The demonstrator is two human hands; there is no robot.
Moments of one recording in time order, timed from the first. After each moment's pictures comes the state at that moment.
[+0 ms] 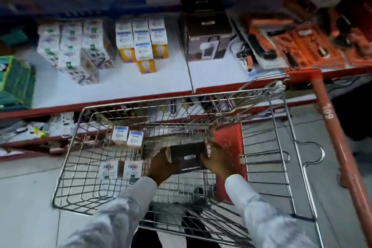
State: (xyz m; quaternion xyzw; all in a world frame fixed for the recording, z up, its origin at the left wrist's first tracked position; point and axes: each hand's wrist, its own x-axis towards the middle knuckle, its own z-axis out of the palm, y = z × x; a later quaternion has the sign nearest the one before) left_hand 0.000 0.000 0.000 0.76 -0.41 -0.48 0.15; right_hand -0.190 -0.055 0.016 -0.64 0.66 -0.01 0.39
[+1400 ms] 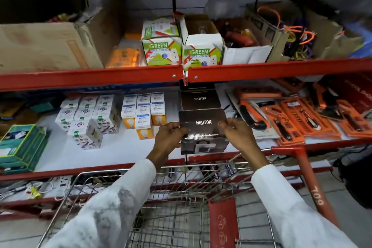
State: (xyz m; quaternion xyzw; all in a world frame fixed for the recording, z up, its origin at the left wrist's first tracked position) left_hand -0.025 -0.220 0.195 0.67 -0.35 -0.47 0.45; right_hand -0.224 -0.268 0.214 -0.61 0.63 -0.28 0.38
